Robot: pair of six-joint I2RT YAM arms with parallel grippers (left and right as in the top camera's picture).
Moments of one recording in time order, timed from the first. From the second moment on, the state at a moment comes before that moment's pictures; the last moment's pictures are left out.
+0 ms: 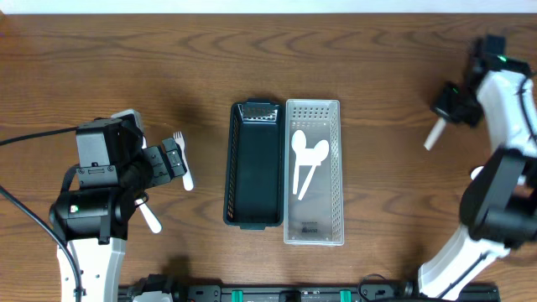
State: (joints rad) left arm 0.06 0.99 1.03 -0.98 0.09 -0.25; right arm -0.15 1.90 1.62 -1.02 0.06 0.36
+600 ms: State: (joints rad) left arm 0.06 0.99 1.03 -0.98 0.09 -0.25; right arm 0.48 1.86 1.63 -1.05 0.03 0.42
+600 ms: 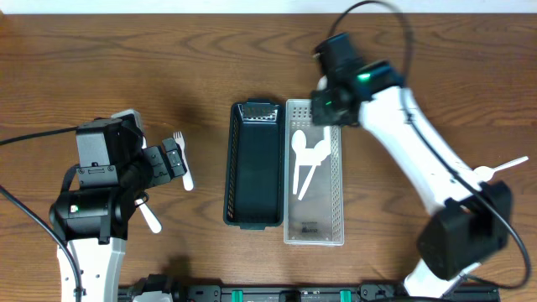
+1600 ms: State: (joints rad) left arm 0.06 0.99 1.03 -0.98 0.09 -0.25; right arm 0.11 1.74 1.79 -1.09 0.16 0.55
